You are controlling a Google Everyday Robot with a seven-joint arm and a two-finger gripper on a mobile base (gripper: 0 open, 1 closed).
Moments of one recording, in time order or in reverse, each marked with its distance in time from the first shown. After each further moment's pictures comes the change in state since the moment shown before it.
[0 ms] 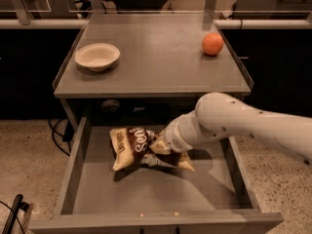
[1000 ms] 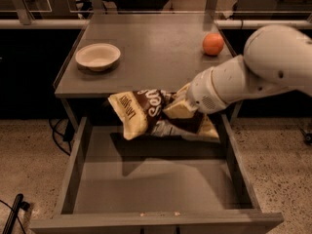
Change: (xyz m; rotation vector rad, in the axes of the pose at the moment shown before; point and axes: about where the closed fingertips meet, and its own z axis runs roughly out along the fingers) arm -0.074 -0.010 -0.141 -0.011 -0.118 -0.115
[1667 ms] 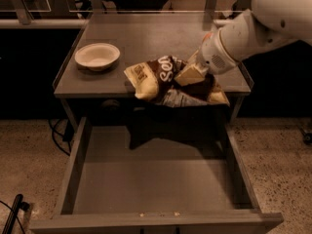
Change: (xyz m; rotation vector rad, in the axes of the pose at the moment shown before) arm -0.027 -0.076 -0.040 0.053 0.076 -0.026
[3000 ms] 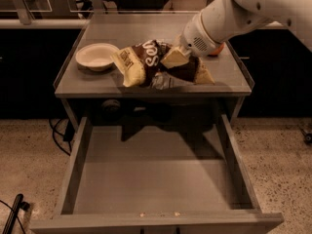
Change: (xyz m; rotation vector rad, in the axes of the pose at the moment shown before) arm -0.055 -0.027 0.012 0.050 -0.027 -0.080
